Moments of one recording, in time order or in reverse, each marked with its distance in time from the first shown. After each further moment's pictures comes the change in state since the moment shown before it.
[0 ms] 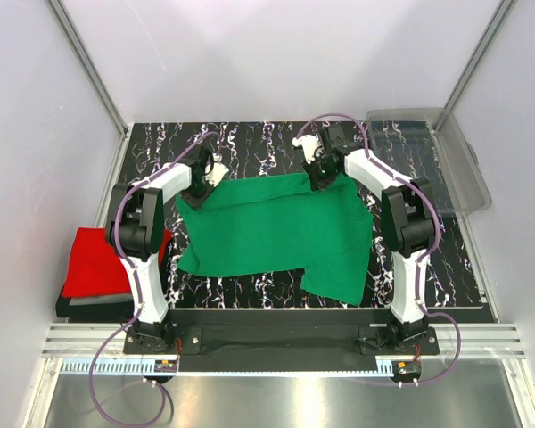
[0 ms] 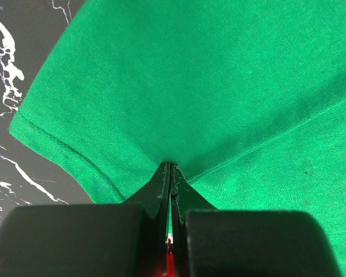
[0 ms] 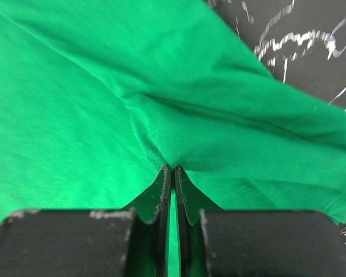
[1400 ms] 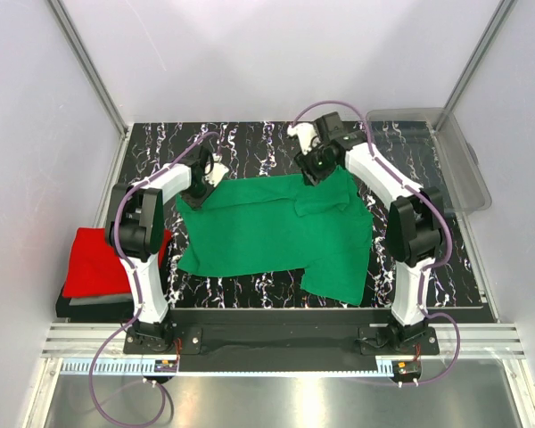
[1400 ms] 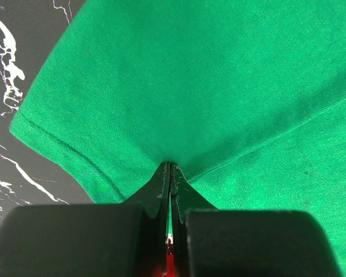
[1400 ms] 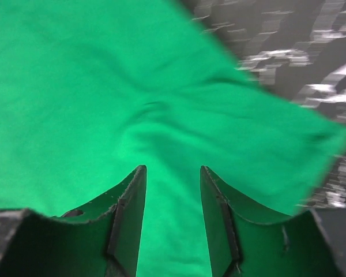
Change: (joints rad) left arm 0.000 -0.005 -0.008 0.010 0.000 0.001; right arm 0.061 -0.112 0.078 -0.131 0.053 0.045
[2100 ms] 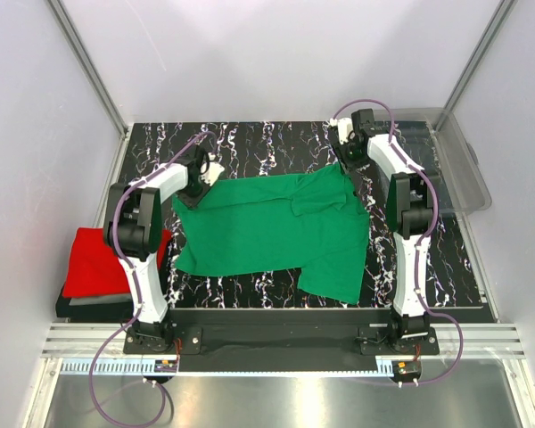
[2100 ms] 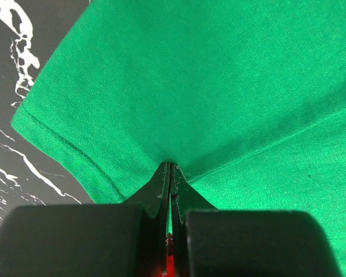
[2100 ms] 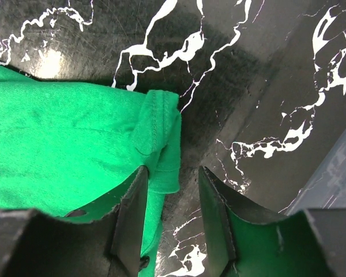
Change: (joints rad) left arm 0.024 0.000 0.000 0.005 -0.017 0.001; right arm -0.267 0.328 0.234 0.033 0.105 -0.007
